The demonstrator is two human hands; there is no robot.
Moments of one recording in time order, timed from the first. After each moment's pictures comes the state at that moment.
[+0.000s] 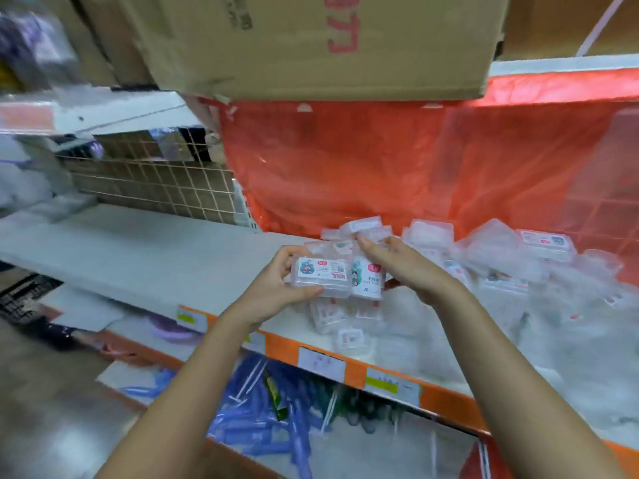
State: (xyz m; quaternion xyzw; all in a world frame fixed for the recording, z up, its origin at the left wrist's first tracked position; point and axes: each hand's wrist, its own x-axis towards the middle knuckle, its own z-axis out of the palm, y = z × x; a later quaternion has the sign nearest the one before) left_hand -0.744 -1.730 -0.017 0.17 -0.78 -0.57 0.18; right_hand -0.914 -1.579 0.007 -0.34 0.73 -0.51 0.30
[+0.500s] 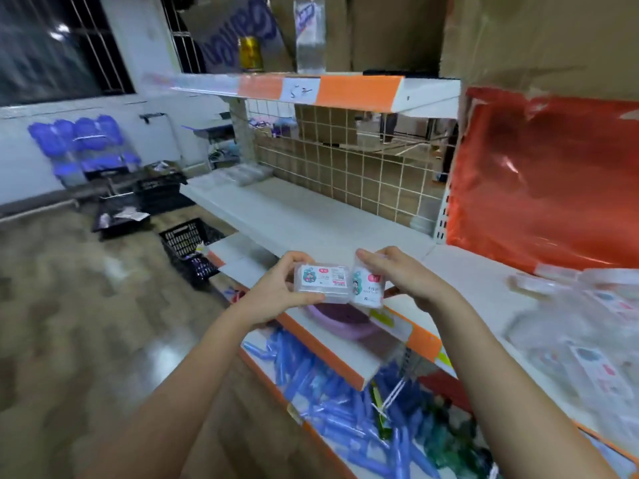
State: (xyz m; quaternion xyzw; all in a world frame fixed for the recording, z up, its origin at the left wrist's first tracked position) left_hand -0.469 -1.932 -0.032 0.33 -0.77 -0.48 0.26; right_hand -0.689 -1.858 -0.011 -0.49 0.67 -0.40 0.39
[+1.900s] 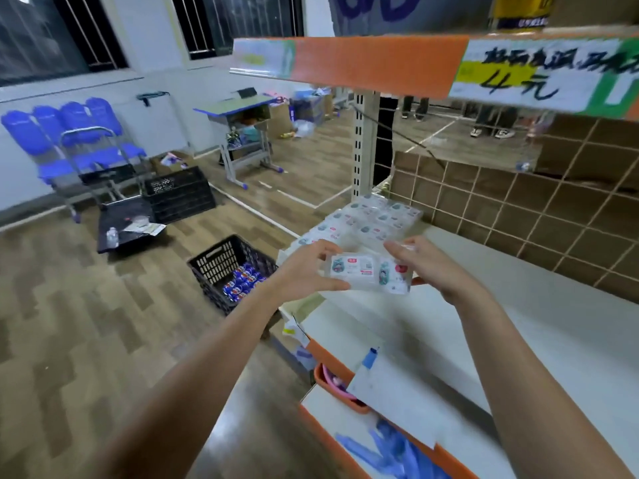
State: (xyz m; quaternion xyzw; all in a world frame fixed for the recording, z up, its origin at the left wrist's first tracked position) left_hand -0.282 -2.605 -0.045 0.37 -0.85 -0.34 0.15; right_hand -0.482 -2.499 -0.029 -0.41 0.71 -0.44 0.37
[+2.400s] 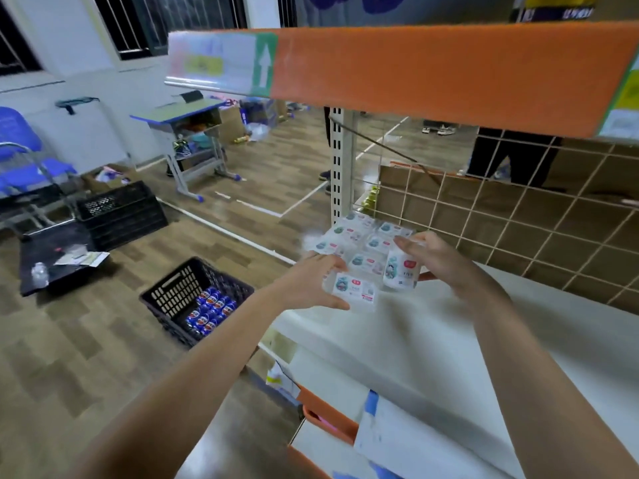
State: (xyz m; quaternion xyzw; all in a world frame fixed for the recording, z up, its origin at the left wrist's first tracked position) left_hand -0.342 -2.719 -0.059 0.25 -0.94 -0.23 0.02; right_hand -0.531 -2.581 -0.028 -0.34 0.75 -0.47 0.33
